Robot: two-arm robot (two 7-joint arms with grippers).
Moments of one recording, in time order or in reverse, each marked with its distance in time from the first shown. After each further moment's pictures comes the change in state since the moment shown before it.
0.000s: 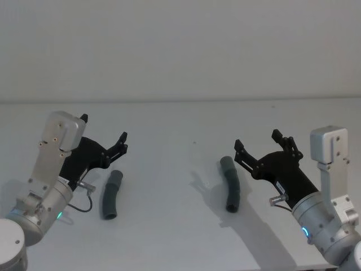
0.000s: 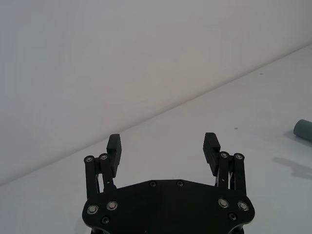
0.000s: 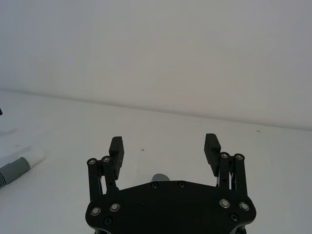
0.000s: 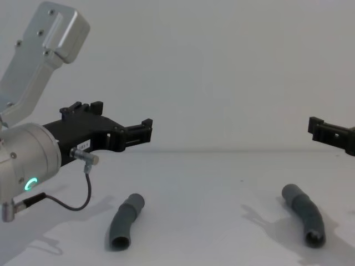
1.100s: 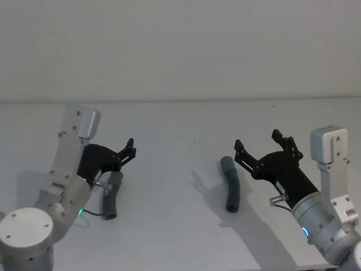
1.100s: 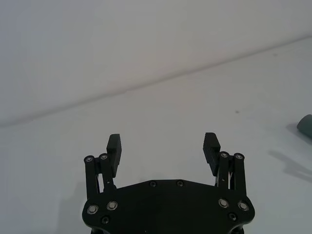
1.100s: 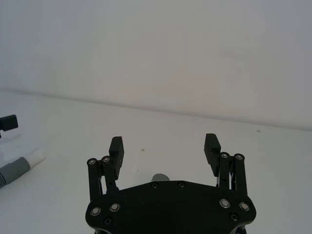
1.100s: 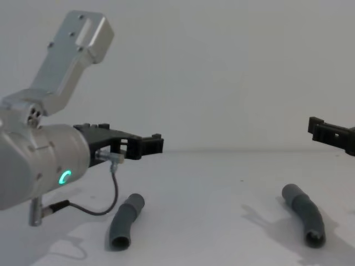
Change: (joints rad) left arm 0.003 -0.113 -0.010 -0.059 -0.032 0.296 0.112; right arm 0.000 0.000 0.000 0.000 0.000 0.000 0.000
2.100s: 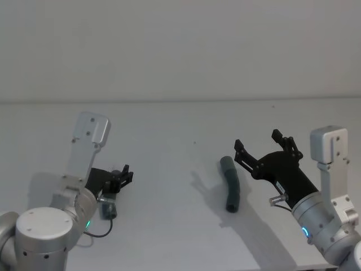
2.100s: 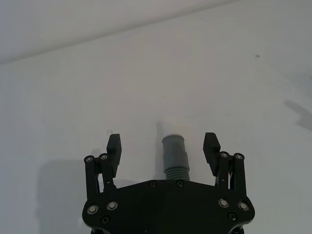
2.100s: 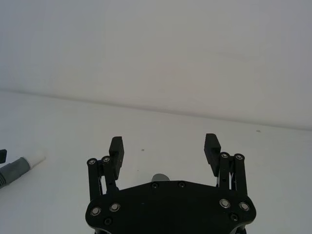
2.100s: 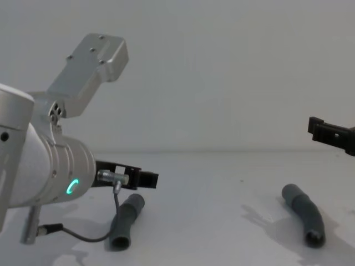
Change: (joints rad) left arm 0.043 -0.075 -0.010 -0.115 0.018 0.370 0.134; right arm 0.000 0.000 0.000 0.000 0.000 0.000 0.000
